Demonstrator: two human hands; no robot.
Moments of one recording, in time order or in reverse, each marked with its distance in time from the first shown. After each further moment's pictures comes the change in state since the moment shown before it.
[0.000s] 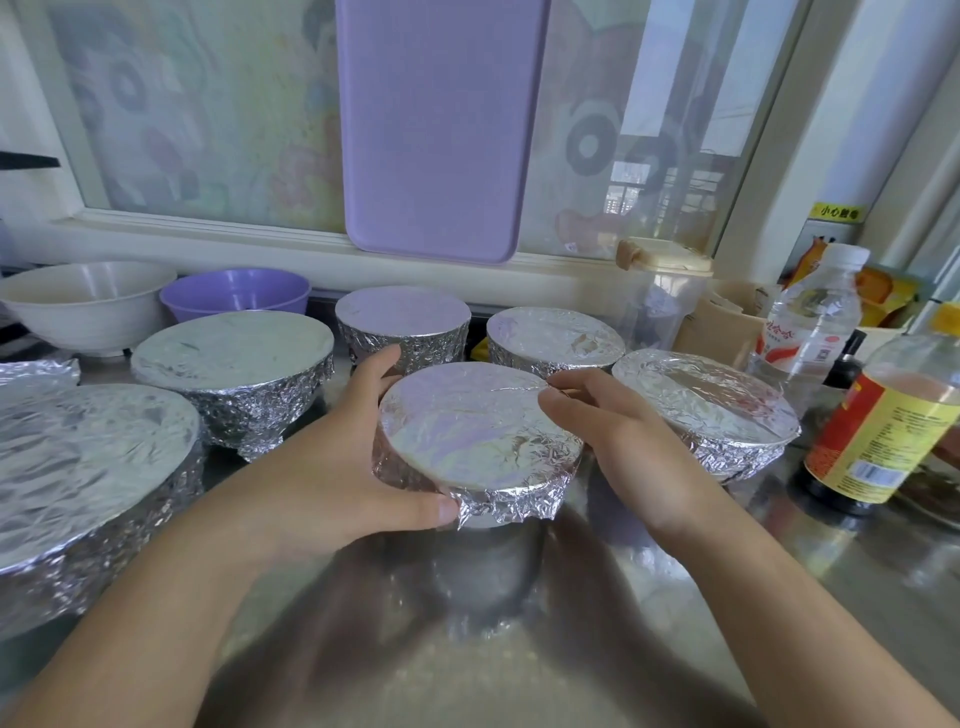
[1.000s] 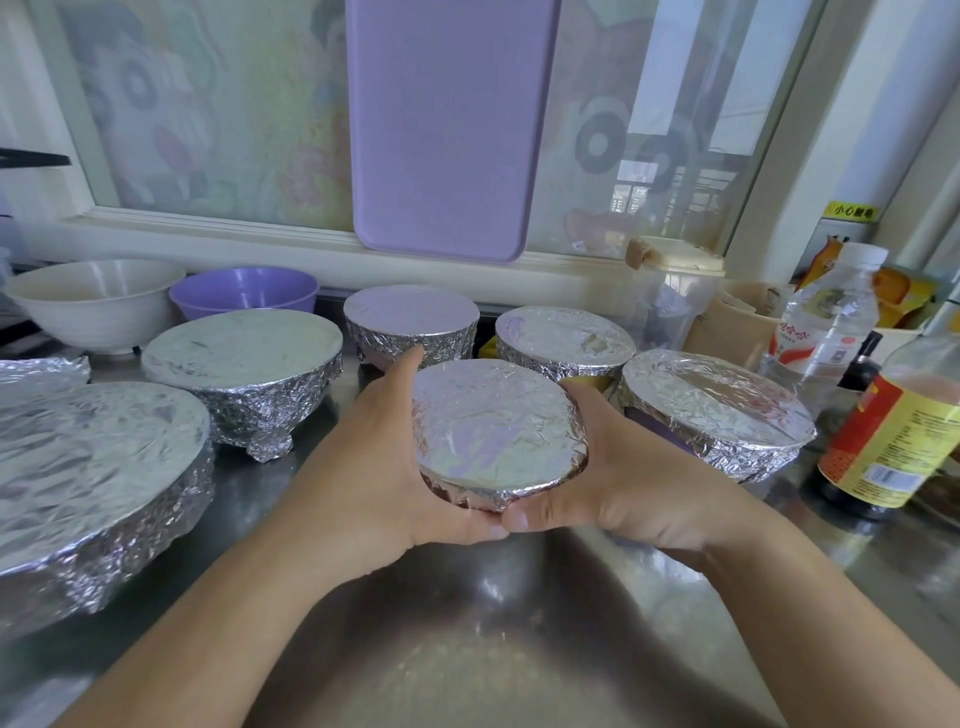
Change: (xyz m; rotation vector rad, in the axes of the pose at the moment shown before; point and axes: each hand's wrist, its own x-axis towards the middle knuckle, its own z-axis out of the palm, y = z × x) left_hand 0.001 0.009 0.026 0.271 0.216 0.085; right_hand -0.013 -0.011 0.002 -0.124 -0.437 -0.081
